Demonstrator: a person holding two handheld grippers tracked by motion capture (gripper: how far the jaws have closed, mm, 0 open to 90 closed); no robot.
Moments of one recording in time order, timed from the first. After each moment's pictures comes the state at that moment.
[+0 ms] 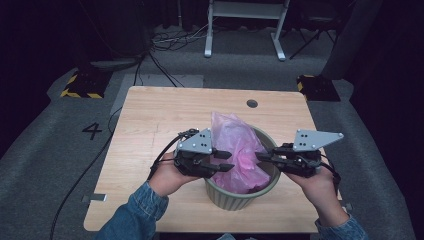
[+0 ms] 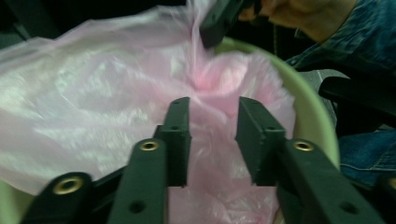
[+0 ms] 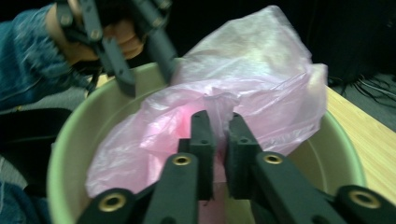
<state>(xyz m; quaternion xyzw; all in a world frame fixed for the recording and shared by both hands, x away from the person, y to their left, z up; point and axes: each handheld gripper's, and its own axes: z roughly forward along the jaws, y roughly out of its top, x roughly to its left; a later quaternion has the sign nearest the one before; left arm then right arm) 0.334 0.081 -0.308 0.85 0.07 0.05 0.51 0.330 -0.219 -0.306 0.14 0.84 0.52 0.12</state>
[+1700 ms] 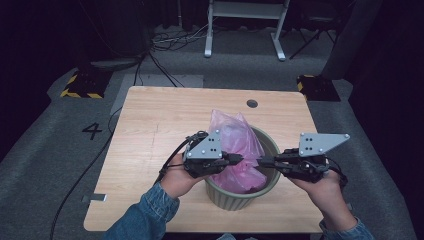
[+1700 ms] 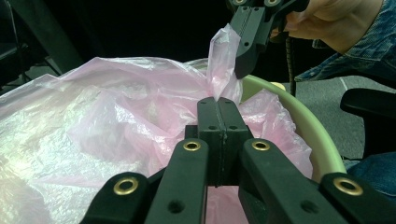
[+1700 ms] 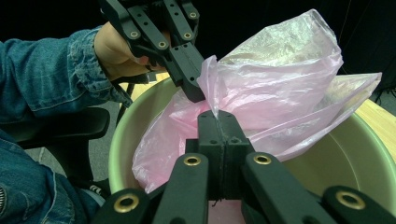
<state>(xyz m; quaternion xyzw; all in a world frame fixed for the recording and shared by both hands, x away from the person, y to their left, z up) 0.324 0.061 -0.311 0.84 0.06 0.10 0.53 0.318 -0.224 -0.296 0.12 0.84 0.53 0.07</state>
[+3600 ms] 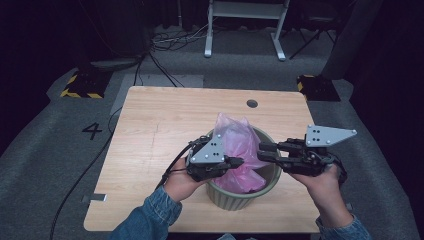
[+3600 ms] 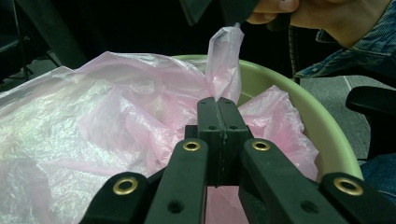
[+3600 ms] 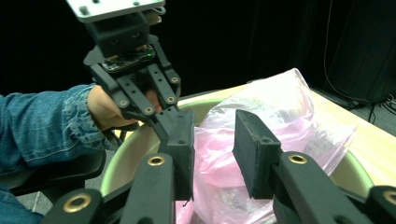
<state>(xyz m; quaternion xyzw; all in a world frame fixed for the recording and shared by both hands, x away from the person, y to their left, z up) 0.323 0.055 -0.325 0.84 0.07 0.10 0.53 0.326 -0.228 -0.291 0.15 0.79 0.59 0.07</state>
